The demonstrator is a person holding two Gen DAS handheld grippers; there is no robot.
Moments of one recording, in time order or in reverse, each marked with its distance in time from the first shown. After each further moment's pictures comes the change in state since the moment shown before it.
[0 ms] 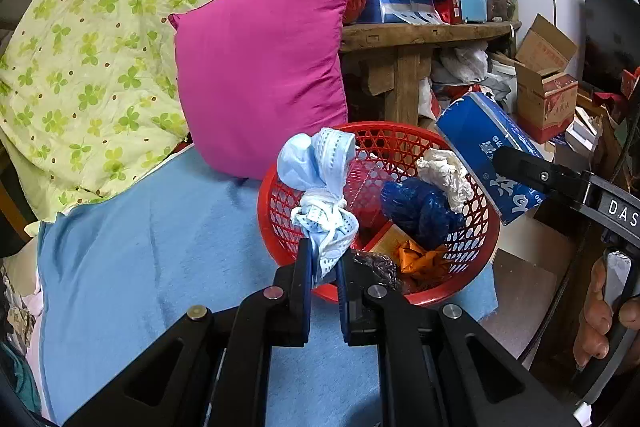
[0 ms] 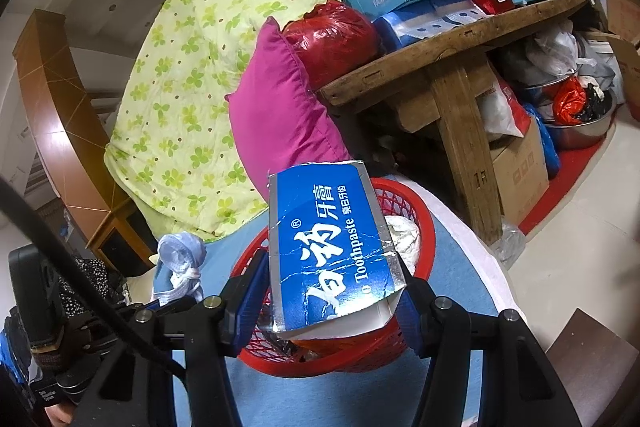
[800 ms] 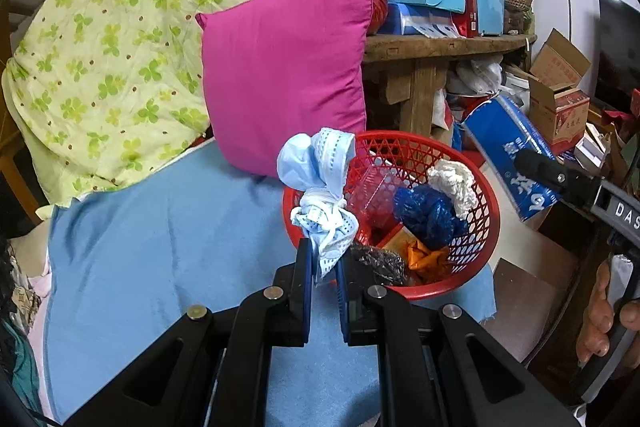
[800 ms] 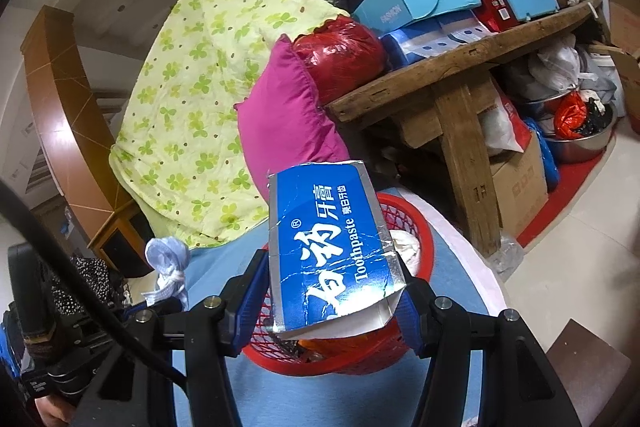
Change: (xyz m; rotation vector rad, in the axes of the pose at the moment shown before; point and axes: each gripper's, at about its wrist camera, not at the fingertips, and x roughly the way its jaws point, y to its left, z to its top) left arm -0.022 0.013 -0.002 -0.067 -0.002 0.033; right arm -0.024 0.008 0.002 -0.020 -0.036 0.003
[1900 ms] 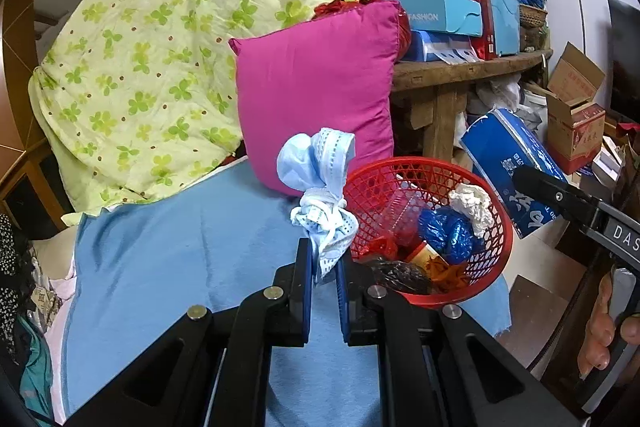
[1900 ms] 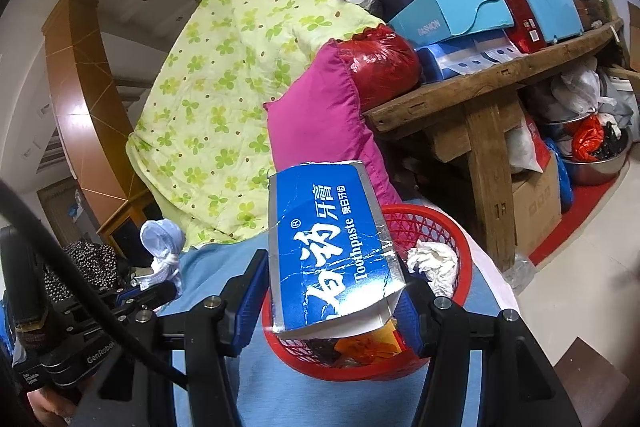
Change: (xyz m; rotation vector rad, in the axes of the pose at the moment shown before) left arm -0.032 0.011 0.004 -0.007 -0.083 0.095; right arm 0.000 0.035 0.004 -0.075 -0.014 0.048
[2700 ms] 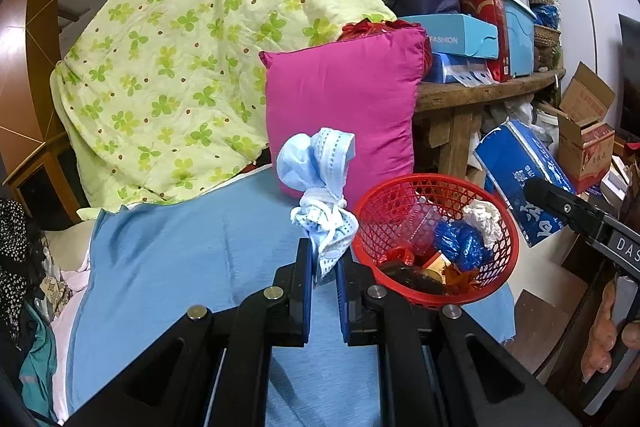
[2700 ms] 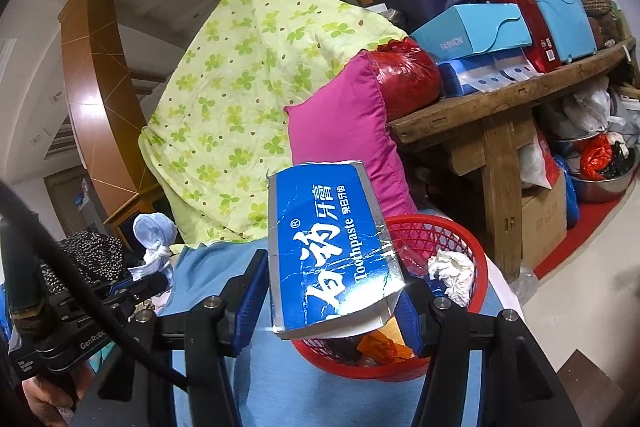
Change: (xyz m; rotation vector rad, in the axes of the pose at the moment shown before) left arm -0.030 0.024 -0.005 -0.051 -0.052 0.043; right arm -0.012 0.024 0.003 -0.058 -0.017 0.028
